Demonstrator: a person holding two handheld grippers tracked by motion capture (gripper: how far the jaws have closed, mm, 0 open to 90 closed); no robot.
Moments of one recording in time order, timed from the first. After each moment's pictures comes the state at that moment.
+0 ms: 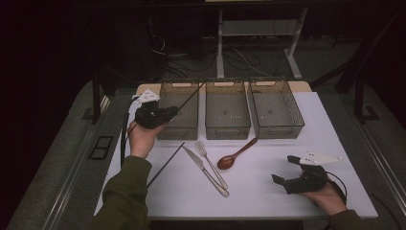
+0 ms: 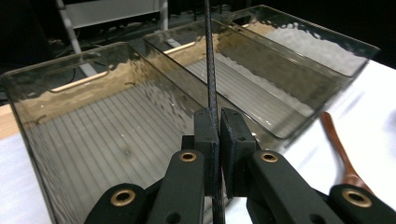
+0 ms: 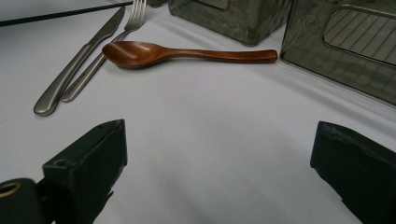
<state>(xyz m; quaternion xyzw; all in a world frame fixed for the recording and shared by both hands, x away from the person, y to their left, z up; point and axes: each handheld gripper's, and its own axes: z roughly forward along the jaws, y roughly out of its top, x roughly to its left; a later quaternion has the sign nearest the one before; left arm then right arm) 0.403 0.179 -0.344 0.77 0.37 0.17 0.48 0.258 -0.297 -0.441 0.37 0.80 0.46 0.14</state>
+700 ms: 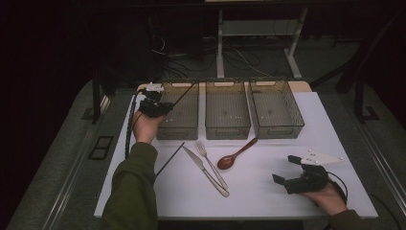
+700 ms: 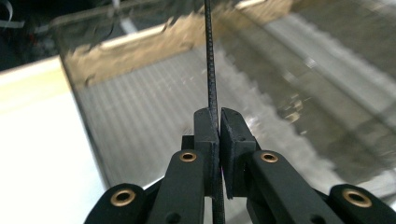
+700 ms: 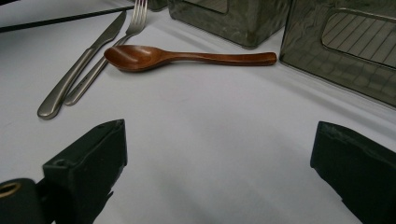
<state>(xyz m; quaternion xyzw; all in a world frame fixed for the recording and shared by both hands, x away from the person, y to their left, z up) 0.461 0.184 -0.374 0.79 0.46 0.18 0.38 0.257 -0.298 -0.440 0.38 0.79 0.46 0.14</state>
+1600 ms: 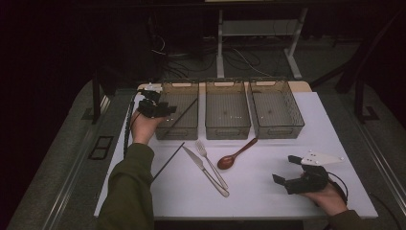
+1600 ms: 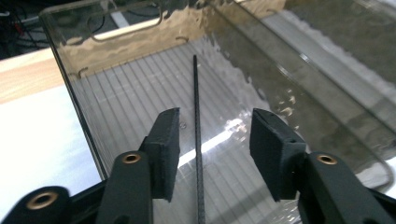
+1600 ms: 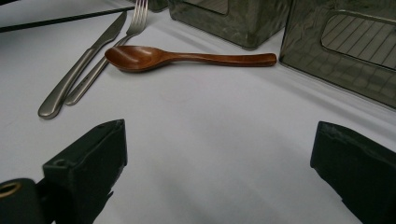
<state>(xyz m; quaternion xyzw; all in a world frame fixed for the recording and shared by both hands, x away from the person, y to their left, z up) 0.456 0.188 -0.366 0.79 0.44 0.16 0.39 0.256 -0.298 -0.439 0.37 0.79 0.46 0.14</state>
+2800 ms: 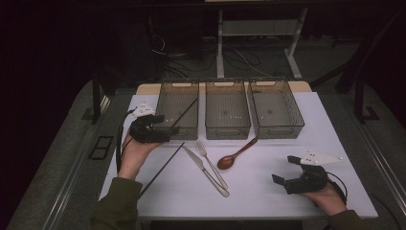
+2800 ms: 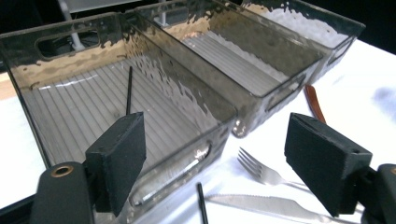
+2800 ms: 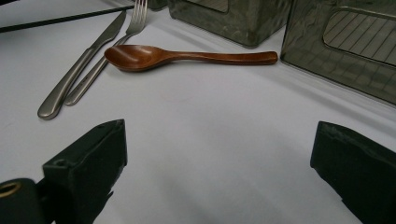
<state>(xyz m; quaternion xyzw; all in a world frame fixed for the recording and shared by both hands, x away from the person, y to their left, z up) 0.353 0.188 -0.356 0.78 0.37 0.16 0.47 0.256 -0.297 -0.440 0.38 0.79 0.46 0.14</state>
